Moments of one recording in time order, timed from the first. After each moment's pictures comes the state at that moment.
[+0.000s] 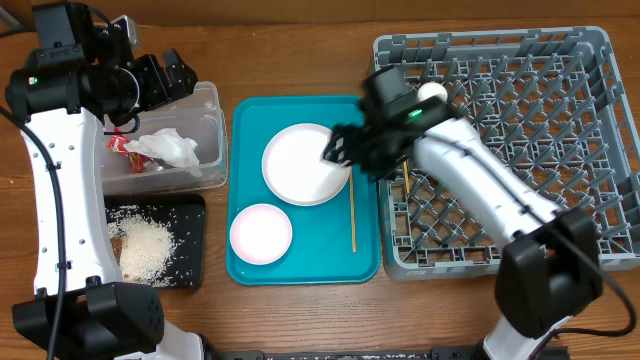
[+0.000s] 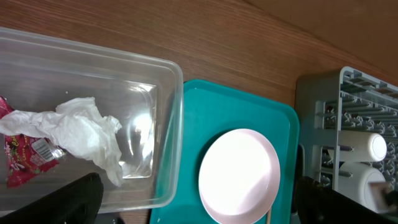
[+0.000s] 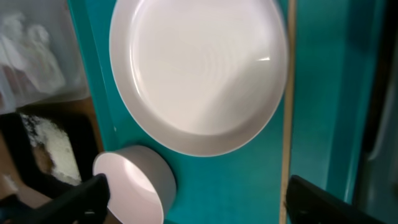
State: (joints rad) left arm 0.20 1.72 1.85 -1.13 0.36 -0.21; right arm 0.53 1.85 1.50 -0.87 -0.31 0.68
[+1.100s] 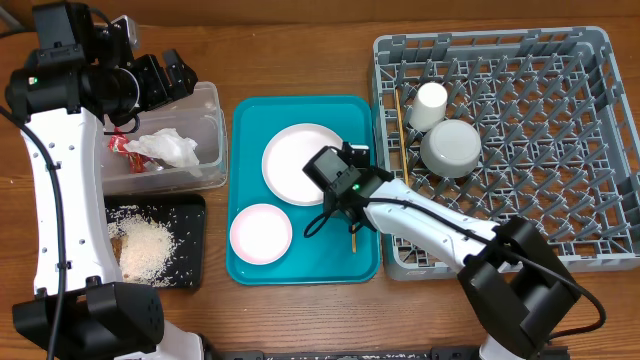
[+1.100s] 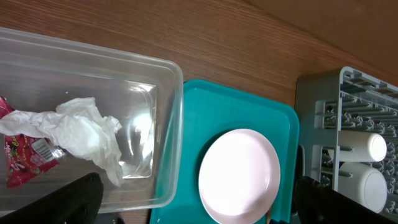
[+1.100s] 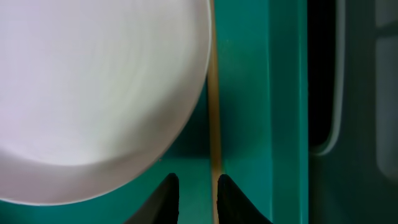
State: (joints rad) left arm 0.20 1.72 1.85 -1.13 0.36 -0.21; right arm 0.77 1.85 1.19 -0.63 0.25 0.78
